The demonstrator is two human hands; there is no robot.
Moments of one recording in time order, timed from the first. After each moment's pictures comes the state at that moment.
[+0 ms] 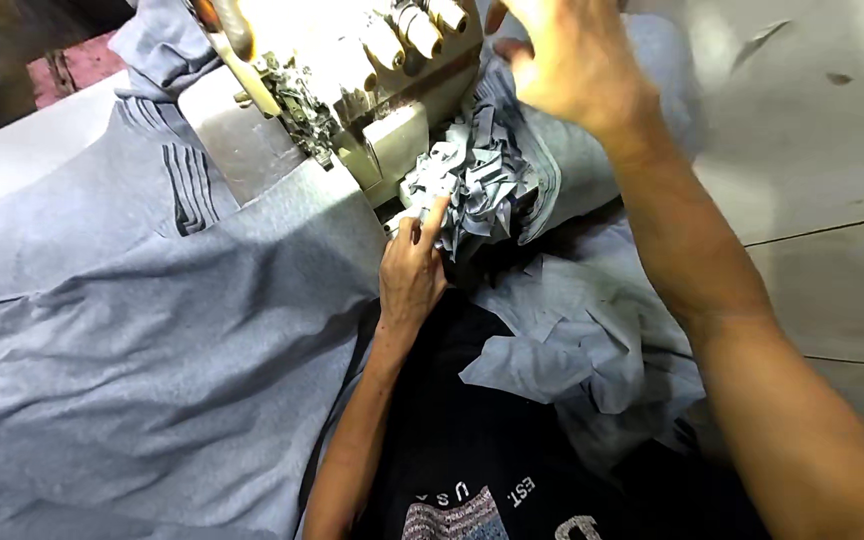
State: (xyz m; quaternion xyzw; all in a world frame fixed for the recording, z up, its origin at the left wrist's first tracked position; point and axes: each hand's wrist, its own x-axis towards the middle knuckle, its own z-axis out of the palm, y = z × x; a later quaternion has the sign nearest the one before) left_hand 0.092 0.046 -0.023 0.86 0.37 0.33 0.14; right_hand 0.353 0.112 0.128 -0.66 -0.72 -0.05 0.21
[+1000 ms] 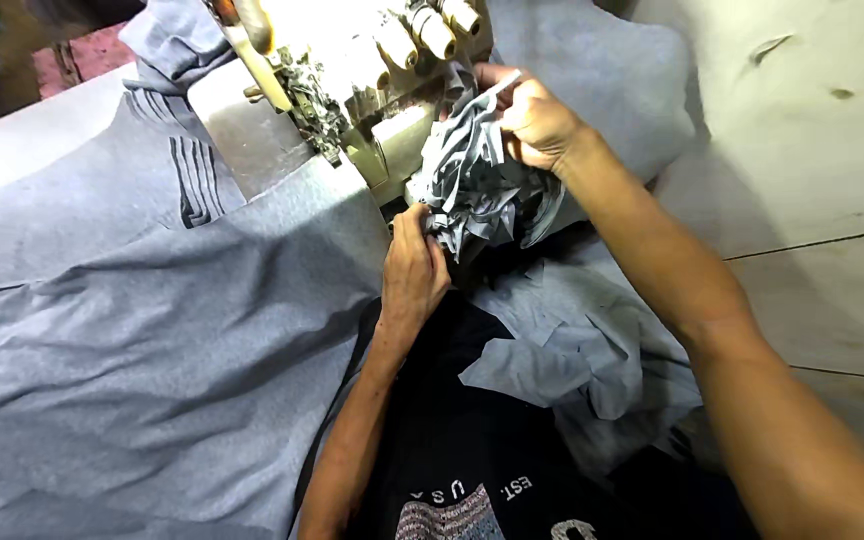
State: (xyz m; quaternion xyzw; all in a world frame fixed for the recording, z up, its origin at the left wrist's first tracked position) left_hand 0.091 0.045 -0.013 0.82 0.41 0.33 0.22; right_hand 0.331 0.111 0.067 -0.41 -0.54 0.51 0.52
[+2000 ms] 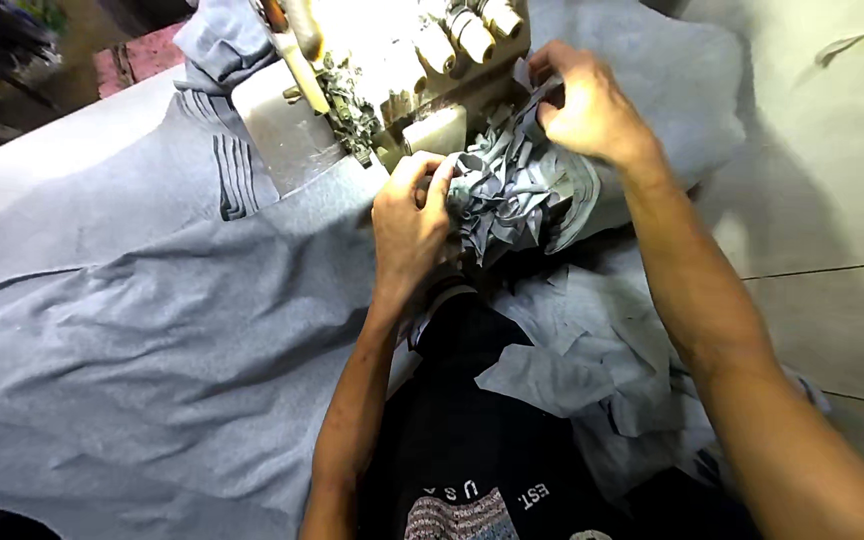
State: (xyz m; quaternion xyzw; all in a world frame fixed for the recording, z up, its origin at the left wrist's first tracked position) left_hand 0.086 0.093 0.055 0.74 0.40 0.40 0.36; right_hand 0.367 0.113 0.072 -0.66 -0.69 0.10 0.27
